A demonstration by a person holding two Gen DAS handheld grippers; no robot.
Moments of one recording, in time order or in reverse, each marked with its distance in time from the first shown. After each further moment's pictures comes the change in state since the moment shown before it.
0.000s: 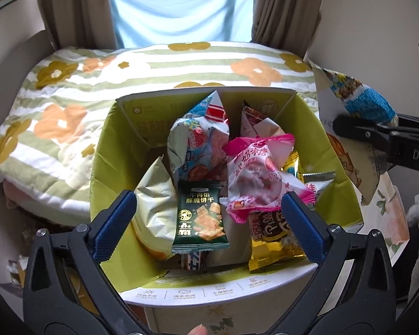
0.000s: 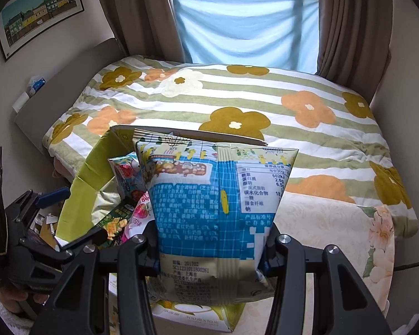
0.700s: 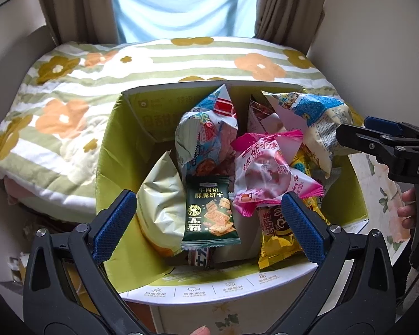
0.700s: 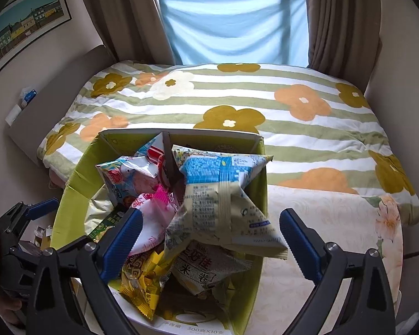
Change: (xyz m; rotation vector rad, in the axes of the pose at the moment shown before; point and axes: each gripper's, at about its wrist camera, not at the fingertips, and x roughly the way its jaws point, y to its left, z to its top) left arm 0.001 0.011 -0.002 -0.001 0.021 0.009; right arm 0.011 -0.004 -0.008 0.067 -0.008 -0.035
